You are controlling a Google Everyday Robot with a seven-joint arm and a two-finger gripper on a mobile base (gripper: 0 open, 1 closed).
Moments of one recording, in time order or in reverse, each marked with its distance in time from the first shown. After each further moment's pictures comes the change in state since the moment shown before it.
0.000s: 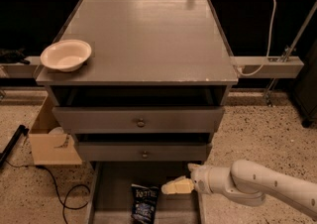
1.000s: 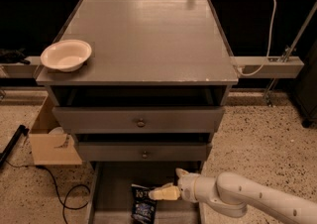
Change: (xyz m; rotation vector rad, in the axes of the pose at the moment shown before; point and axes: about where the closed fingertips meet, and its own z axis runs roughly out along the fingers) arm 0.017 0.012 0.053 -0.021 -0.085 -0.012
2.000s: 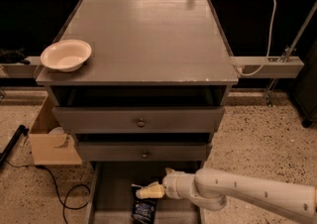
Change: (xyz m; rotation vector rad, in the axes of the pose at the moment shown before) arm 0.011 0.000 0.060 0.049 0.087 -0.024
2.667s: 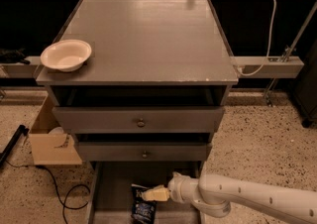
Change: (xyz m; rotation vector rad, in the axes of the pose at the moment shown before) arm 0.023 -0.023 -0.010 0.097 0.019 0.037
